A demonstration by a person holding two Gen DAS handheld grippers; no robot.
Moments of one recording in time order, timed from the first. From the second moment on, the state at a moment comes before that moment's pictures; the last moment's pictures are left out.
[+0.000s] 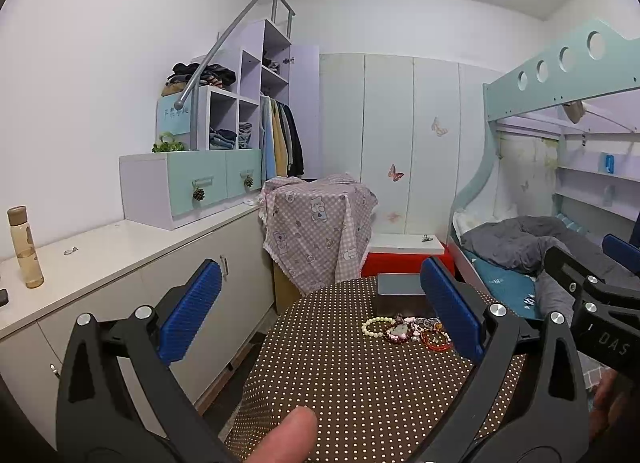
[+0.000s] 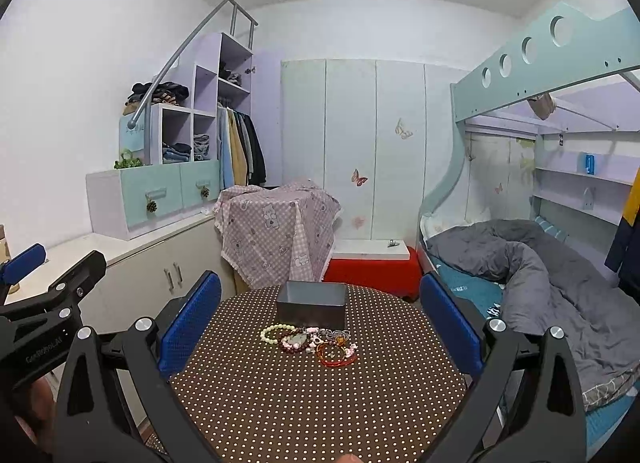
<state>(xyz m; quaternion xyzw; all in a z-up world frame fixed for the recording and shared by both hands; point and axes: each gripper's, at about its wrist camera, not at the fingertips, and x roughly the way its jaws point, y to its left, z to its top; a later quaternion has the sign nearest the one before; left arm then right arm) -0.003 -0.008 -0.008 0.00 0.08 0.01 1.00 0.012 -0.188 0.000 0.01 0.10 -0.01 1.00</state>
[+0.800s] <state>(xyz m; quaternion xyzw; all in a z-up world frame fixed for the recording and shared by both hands) 0.017 -0.012 -0.007 0.00 0.09 0.00 1.00 0.025 -0.185 -0.004 -0.01 0.10 -0.01 1.00</state>
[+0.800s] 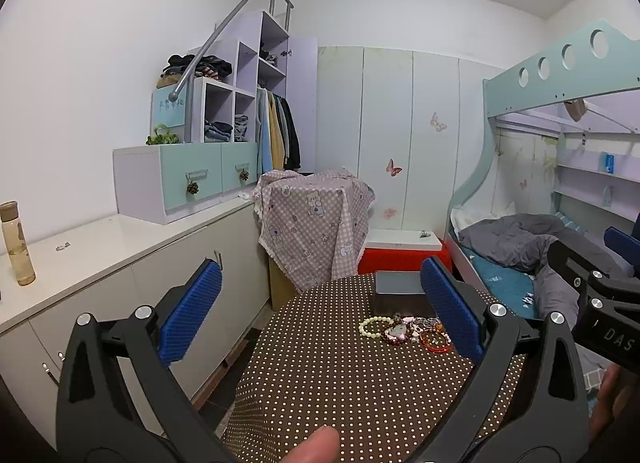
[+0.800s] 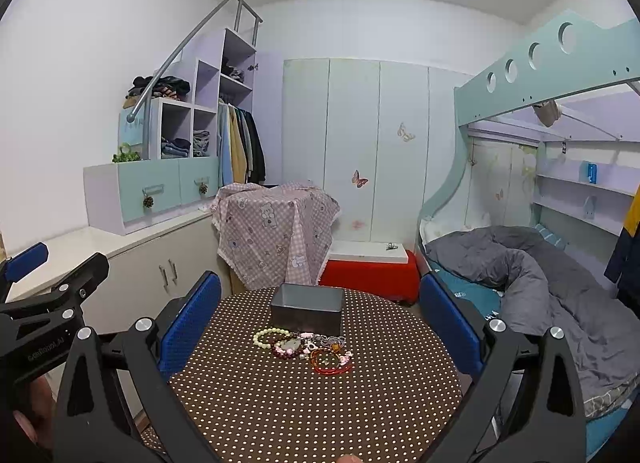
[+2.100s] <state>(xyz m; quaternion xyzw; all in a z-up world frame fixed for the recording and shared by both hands) 0.332 -0.063 -0.217 0.06 0.43 -0.03 0.90 0.232 -0.279 -0.186 0.05 0.41 -0.02 0.91</state>
